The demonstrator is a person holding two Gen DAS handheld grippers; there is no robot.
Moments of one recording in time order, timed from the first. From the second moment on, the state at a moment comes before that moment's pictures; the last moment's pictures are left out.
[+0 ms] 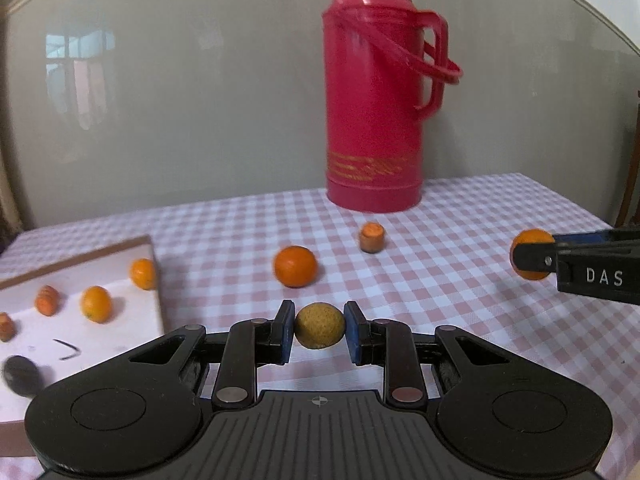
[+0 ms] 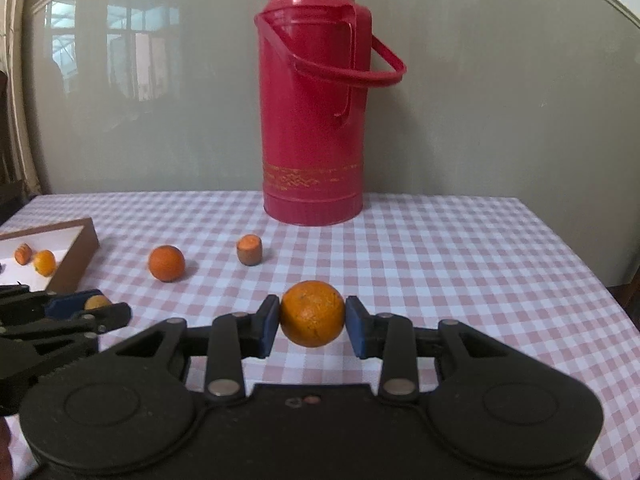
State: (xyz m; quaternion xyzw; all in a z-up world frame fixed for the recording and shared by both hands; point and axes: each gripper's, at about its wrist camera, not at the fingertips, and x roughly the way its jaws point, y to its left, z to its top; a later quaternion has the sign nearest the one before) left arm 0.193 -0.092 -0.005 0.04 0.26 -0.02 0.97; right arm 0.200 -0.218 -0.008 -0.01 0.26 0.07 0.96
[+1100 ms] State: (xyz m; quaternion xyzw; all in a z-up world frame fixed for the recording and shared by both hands) left arm 0.071 0.053 0.020 0.03 0.20 0.12 0.97; right arm 0.127 -0.095 0.016 -0.08 0.22 0.25 0.94
